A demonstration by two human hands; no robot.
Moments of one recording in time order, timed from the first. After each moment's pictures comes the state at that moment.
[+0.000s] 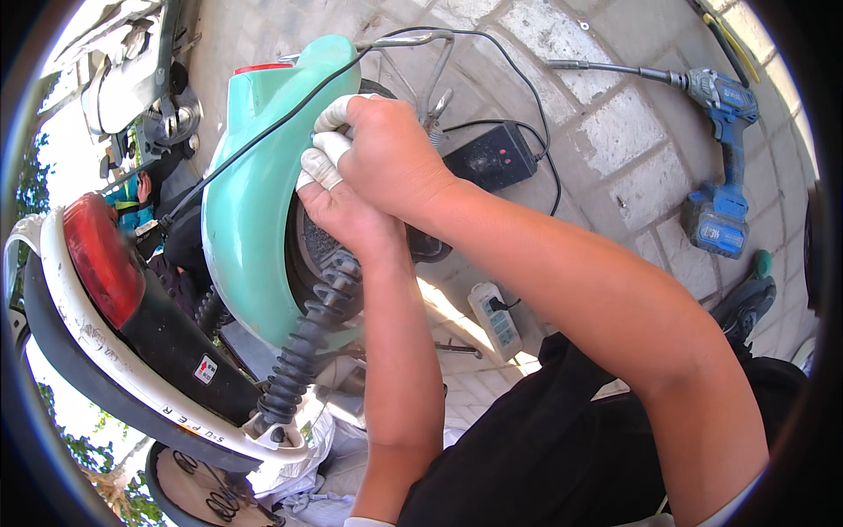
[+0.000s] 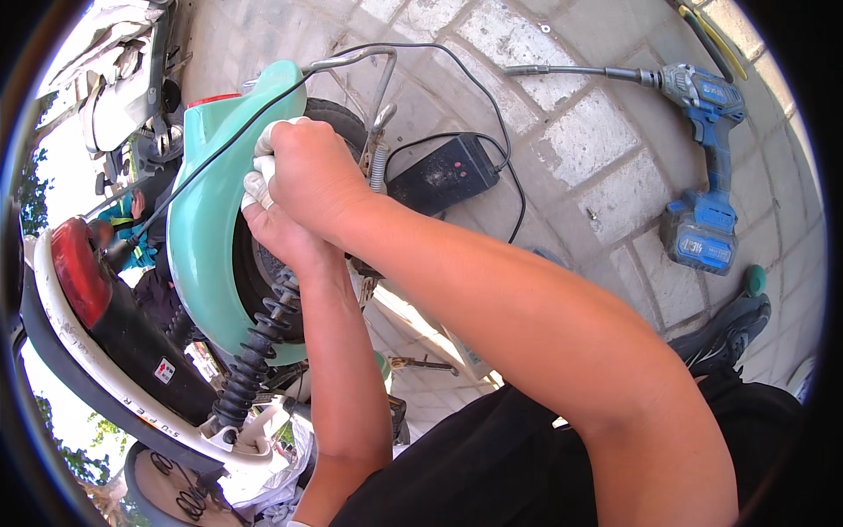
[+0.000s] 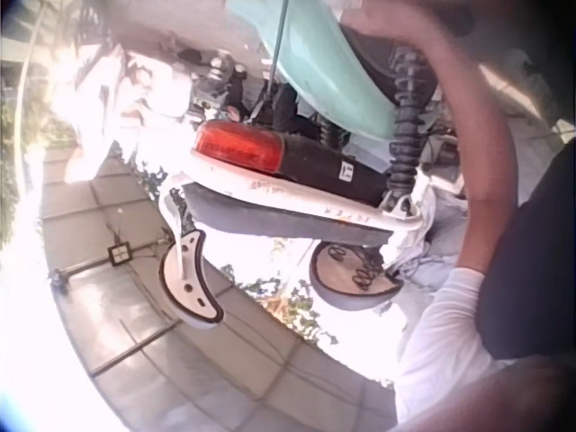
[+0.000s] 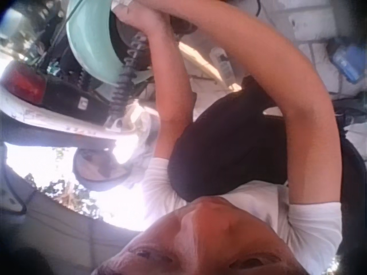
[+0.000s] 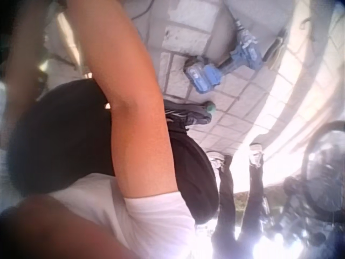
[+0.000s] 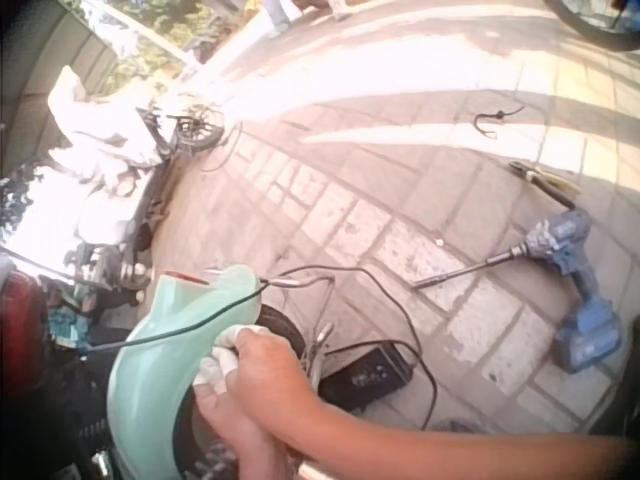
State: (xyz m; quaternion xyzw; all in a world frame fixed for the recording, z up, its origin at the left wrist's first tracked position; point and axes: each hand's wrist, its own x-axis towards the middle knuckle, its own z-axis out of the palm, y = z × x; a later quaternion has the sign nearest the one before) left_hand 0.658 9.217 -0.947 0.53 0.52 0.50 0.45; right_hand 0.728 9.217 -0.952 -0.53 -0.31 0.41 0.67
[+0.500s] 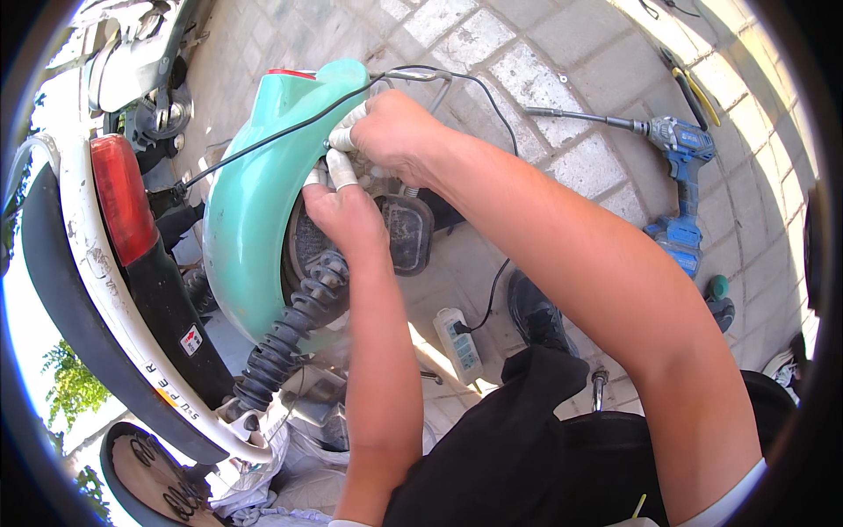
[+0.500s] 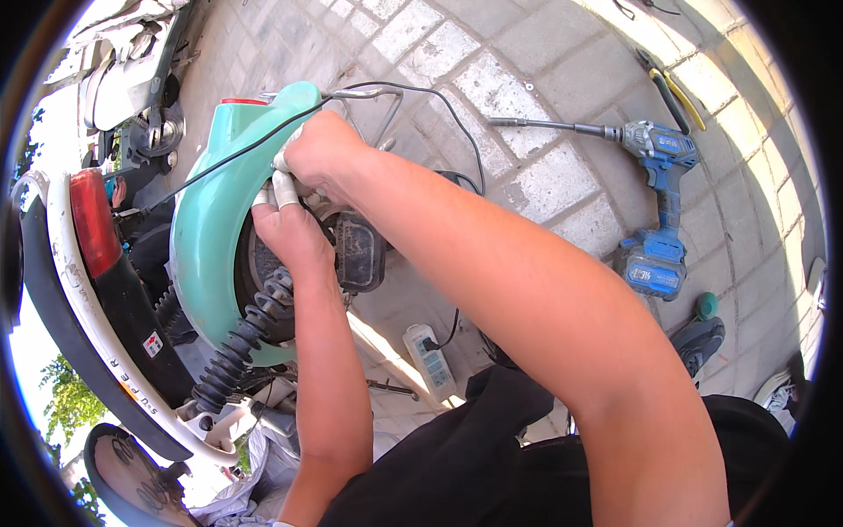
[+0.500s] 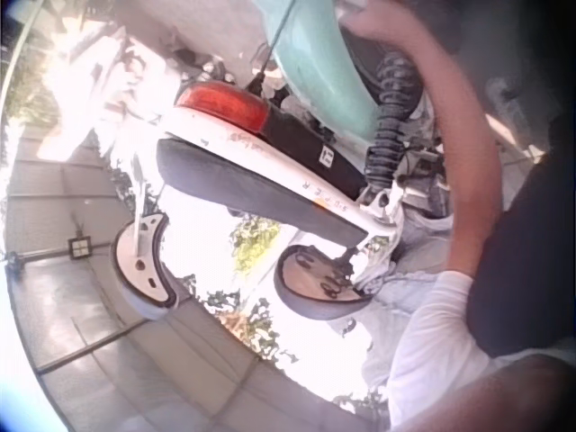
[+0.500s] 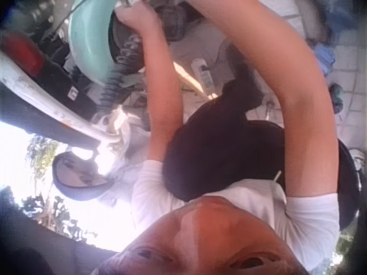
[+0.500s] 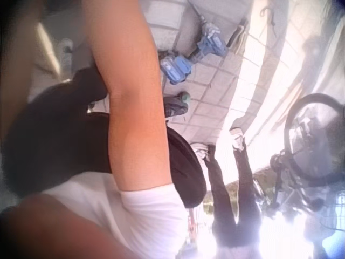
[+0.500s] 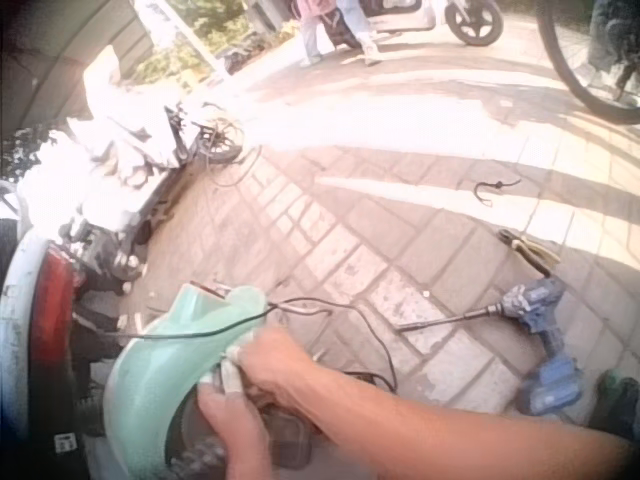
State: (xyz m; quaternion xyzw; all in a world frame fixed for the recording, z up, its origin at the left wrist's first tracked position) left_hand 0.661 9.218 -0.936 0.59 0.55 0.48 0.34; right_hand 0.776 9.237 -0.924 -0.40 -0.18 0.74 0.50
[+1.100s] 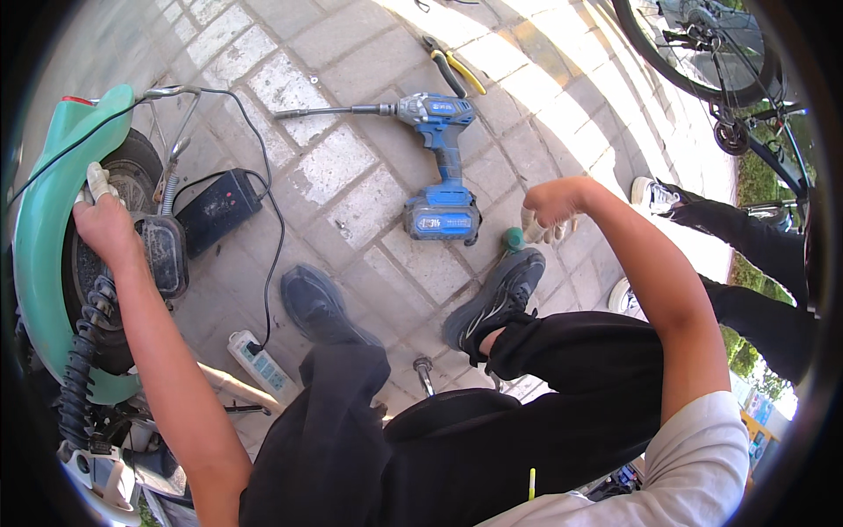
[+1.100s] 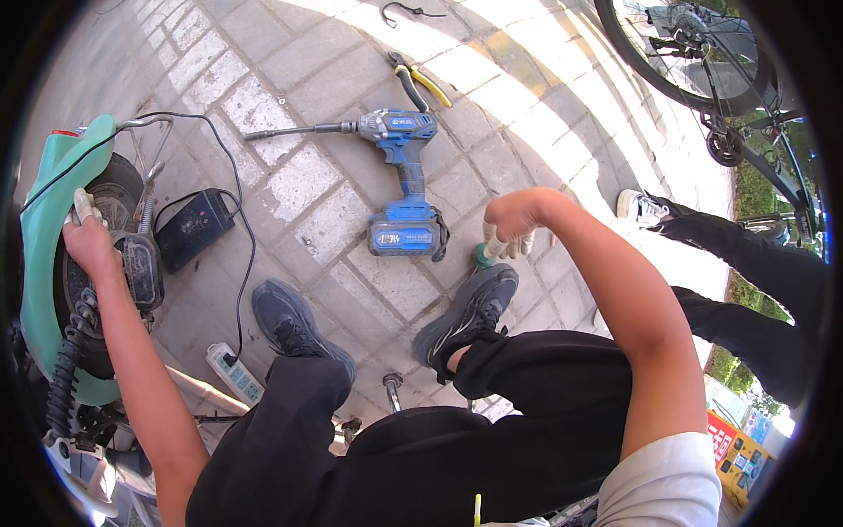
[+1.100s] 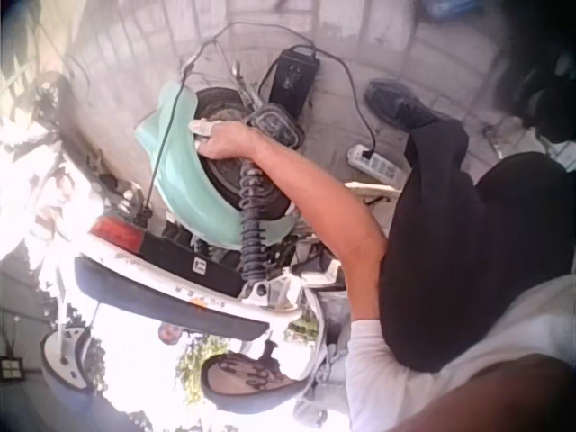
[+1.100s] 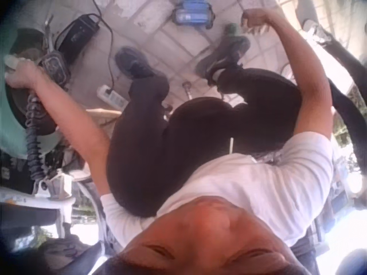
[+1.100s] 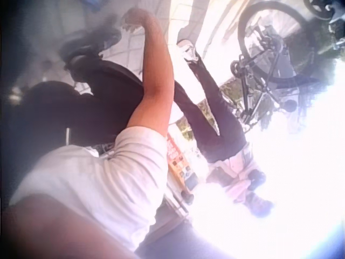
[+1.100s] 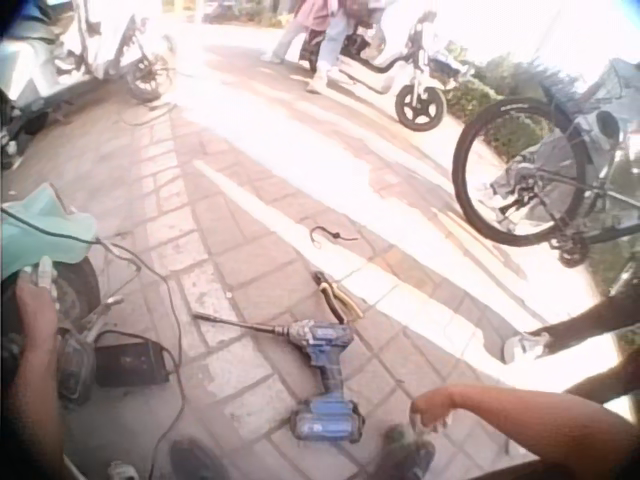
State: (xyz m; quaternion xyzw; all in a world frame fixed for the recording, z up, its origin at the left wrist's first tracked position) left_hand 0.654 9.242 -0.969 0.55 0.59 0.52 0.29; right_hand 1.102 8.902 -0.959 -0.62 -0.26 0.67 -0.32
